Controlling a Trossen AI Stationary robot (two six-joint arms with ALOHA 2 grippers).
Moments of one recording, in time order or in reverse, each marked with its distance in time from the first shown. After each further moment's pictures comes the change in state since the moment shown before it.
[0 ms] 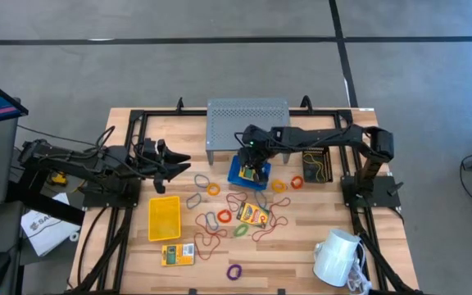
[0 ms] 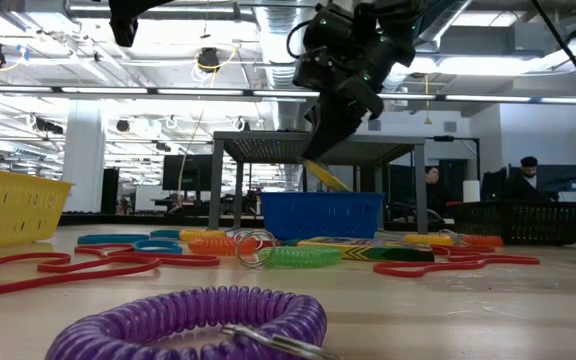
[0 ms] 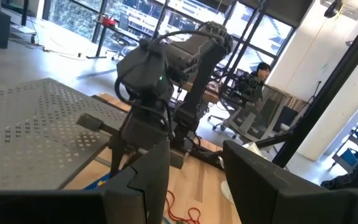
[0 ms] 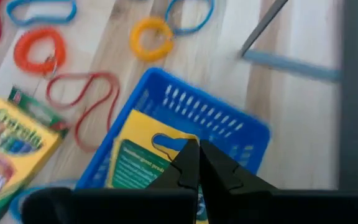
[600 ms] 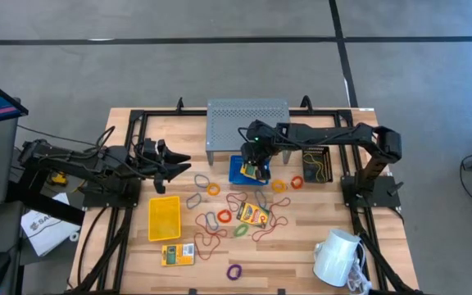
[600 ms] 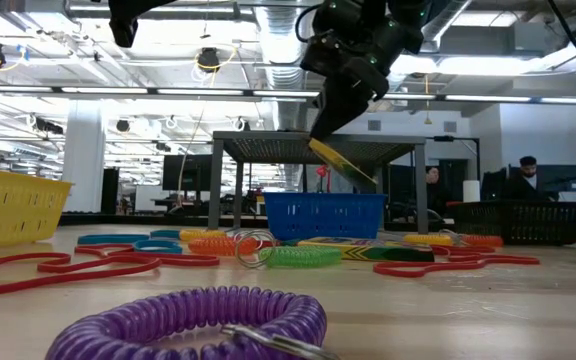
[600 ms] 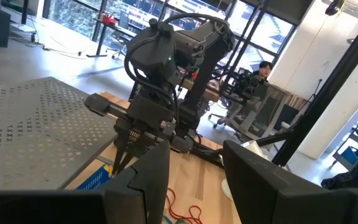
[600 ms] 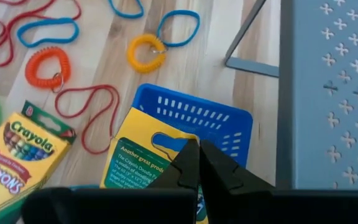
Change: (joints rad) left arm 0.001 0.000 0.000 -0.006 0.000 0.001; right arm -0.016 -0.069 0.001 -0.047 0.004 0.034
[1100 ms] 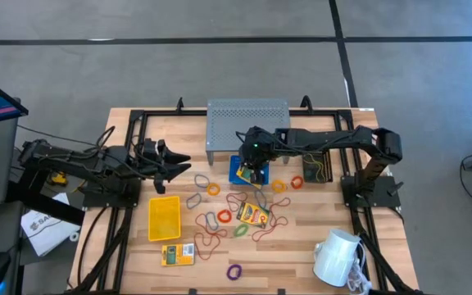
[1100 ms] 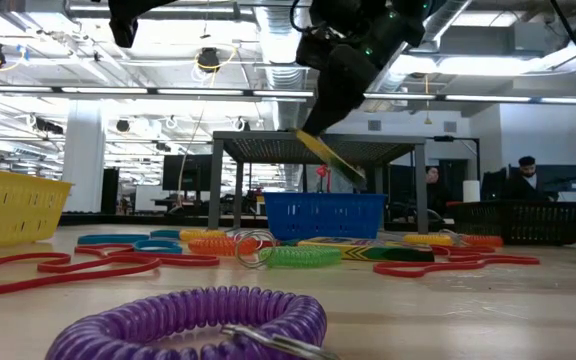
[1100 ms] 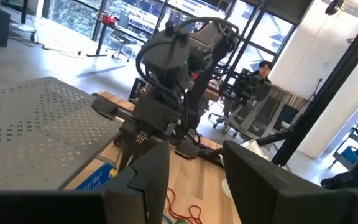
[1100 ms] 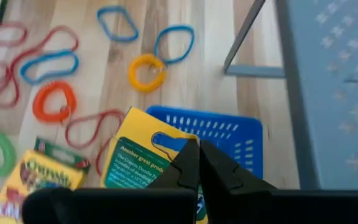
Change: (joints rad) left arm 0.000 0.000 0.000 0.000 0.001 0.000; right arm 0.058 0.000 0.000 0.034 0.063 0.174
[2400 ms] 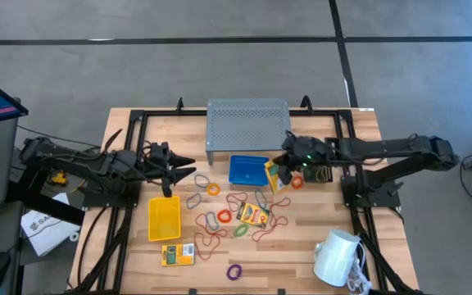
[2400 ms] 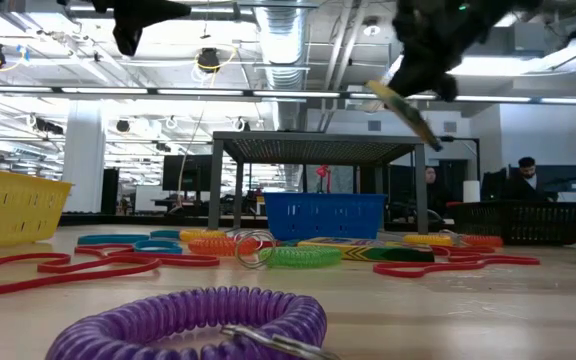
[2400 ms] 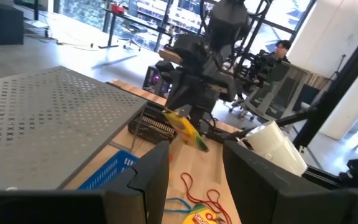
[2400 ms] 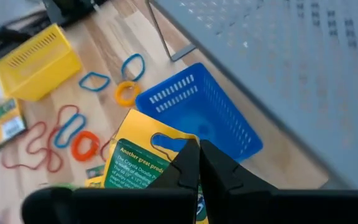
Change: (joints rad) left arm -0.022 0.071 0.000 -0.011 -0.049 0.042; right arm 0.114 -0.541 -0.397 0.030 0.289 0.684
